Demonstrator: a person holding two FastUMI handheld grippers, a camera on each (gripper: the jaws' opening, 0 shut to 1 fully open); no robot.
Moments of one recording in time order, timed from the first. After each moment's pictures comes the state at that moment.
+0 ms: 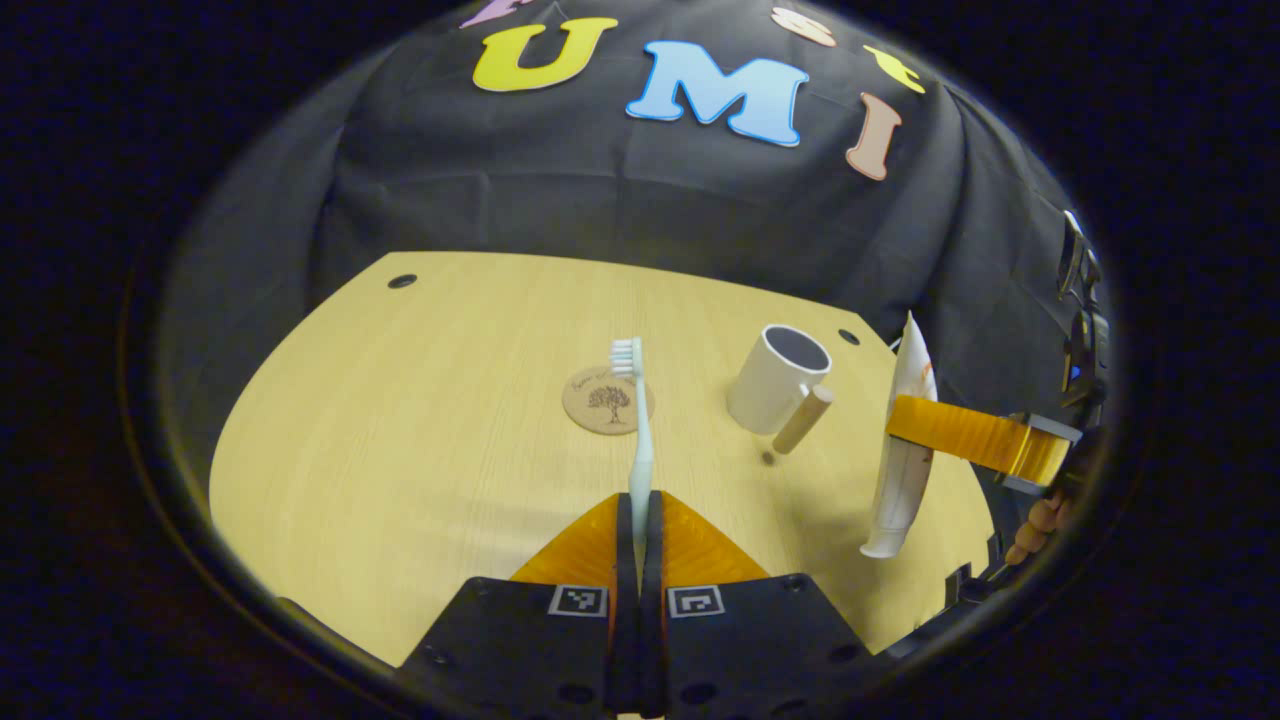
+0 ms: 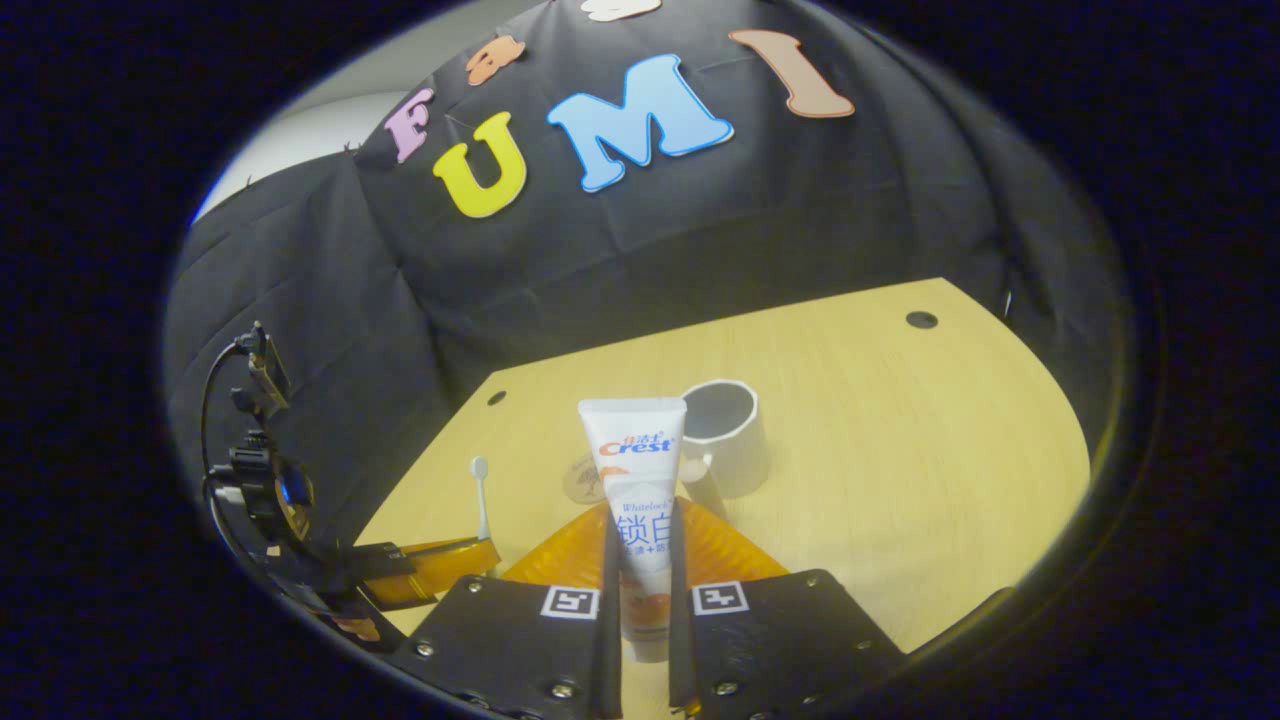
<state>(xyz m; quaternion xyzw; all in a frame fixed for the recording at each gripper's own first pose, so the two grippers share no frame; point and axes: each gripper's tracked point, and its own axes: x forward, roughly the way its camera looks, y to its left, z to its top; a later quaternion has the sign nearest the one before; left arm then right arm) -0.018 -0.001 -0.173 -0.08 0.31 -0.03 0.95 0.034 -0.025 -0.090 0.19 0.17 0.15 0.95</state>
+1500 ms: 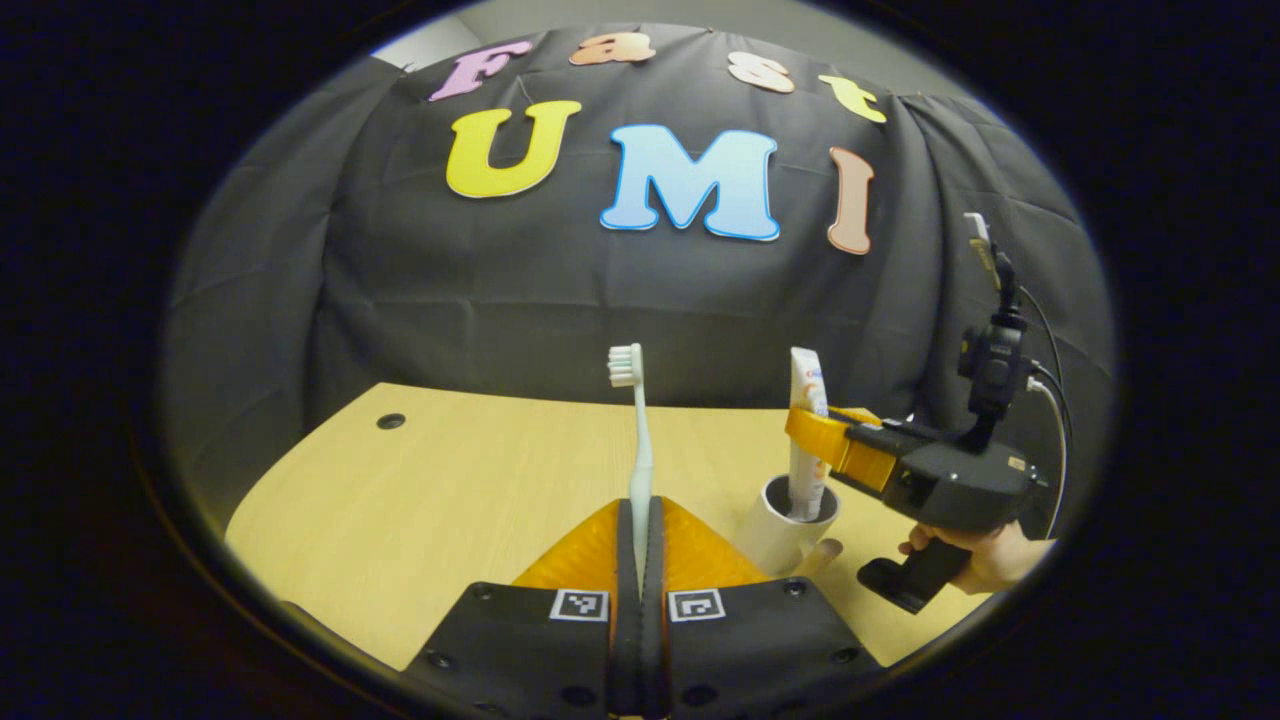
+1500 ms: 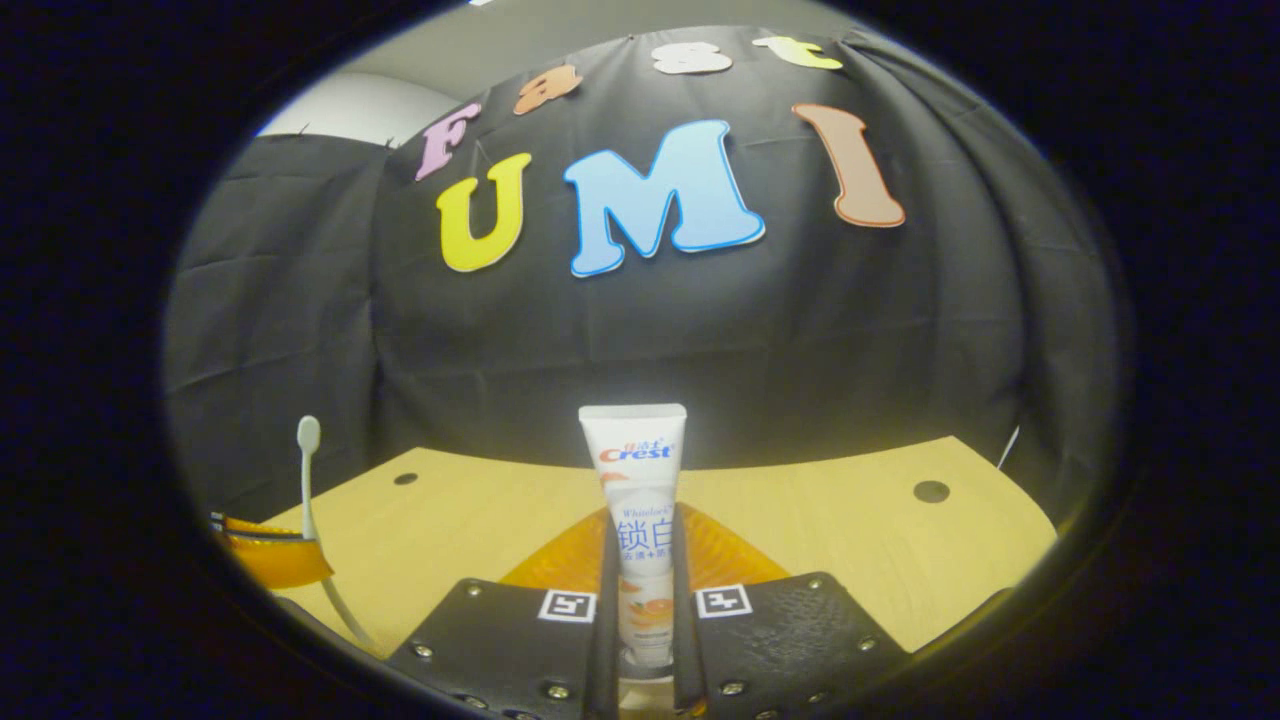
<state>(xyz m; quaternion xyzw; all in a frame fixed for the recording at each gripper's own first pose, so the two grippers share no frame) 0.085 -0.013 -0.109 -0.04 0.15 -0.03 0.99 0.213 -0.028 -0.053 0.08 0.01 0.09 0.99</state>
